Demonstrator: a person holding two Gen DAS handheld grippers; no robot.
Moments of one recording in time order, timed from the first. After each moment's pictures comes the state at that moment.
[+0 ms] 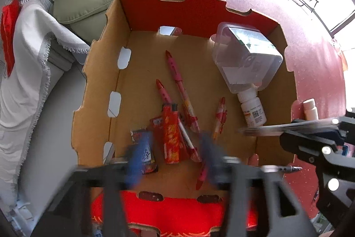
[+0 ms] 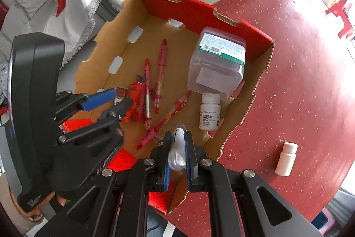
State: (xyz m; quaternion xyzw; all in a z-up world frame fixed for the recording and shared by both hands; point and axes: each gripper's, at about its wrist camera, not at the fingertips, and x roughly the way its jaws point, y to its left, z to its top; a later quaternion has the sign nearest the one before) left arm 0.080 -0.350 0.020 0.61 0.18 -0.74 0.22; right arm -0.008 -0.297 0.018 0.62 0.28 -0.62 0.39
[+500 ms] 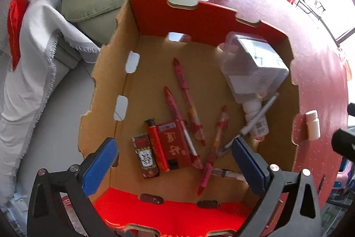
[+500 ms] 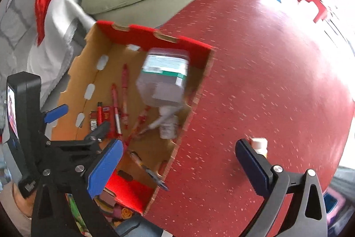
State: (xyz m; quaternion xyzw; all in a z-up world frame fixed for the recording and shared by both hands) left arm 0.077 -0.354 0.026 0.60 0.20 -0.73 0.24; right arm -0.055 -0.232 0.049 0.62 0.21 -0.69 0.32
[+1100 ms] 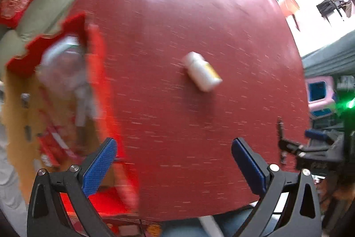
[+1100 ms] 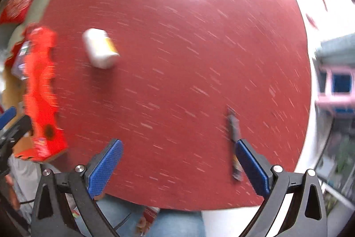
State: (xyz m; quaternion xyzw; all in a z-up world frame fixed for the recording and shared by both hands) left arm -0.012 -0.138 0.038 0.65 0.12 -0.75 0.02; right arm -0.046 0.069 -0.030 0.73 0.05 -0.67 0.07
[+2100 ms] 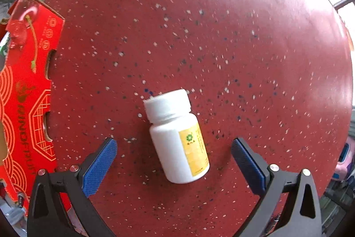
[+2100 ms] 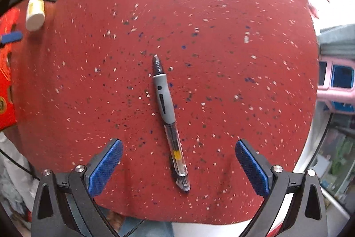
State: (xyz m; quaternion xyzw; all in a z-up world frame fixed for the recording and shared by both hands) left arm -0.133 -0.108 -0.081 0.69 0.18 -0.67 0.19; right arm -0.044 0.111 -0.107 0.75 0.11 -0.64 0.09
